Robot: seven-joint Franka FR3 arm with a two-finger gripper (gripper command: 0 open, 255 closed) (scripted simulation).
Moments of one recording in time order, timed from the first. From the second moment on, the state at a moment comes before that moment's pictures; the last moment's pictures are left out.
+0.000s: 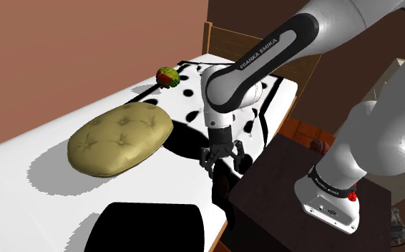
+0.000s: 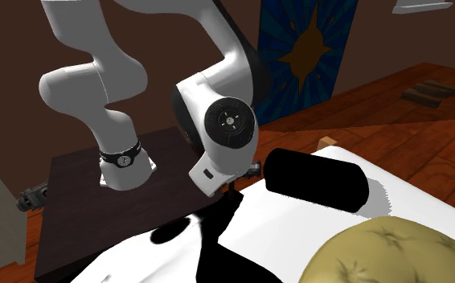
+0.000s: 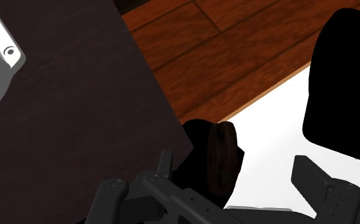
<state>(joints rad) 0.19 0.00 0.26 -2.53 0.58 2.08 0.58</state>
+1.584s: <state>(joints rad) 0.22 0.05 0.29 -2.57 0.62 2.18 0.56</state>
